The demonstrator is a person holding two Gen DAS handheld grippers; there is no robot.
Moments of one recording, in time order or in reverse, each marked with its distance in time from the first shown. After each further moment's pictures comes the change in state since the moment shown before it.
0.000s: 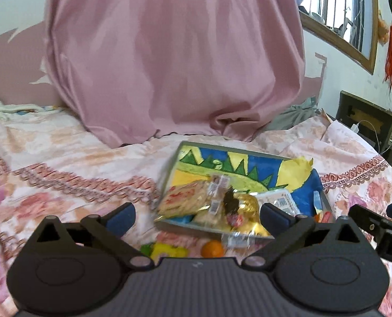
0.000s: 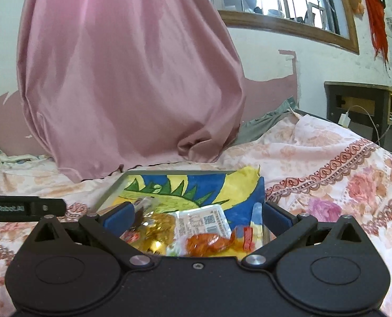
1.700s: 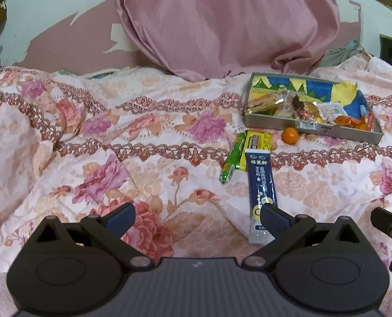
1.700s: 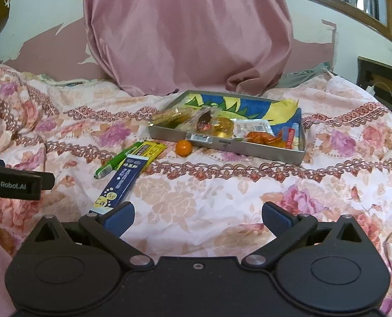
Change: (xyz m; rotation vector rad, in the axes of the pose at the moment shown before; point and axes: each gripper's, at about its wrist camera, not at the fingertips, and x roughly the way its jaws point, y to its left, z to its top) left arm -0.122 0.040 -0.104 0.075 0.200 0.313; right arm -0.118 0.073 -0.090 -0.156 0.249 0.111
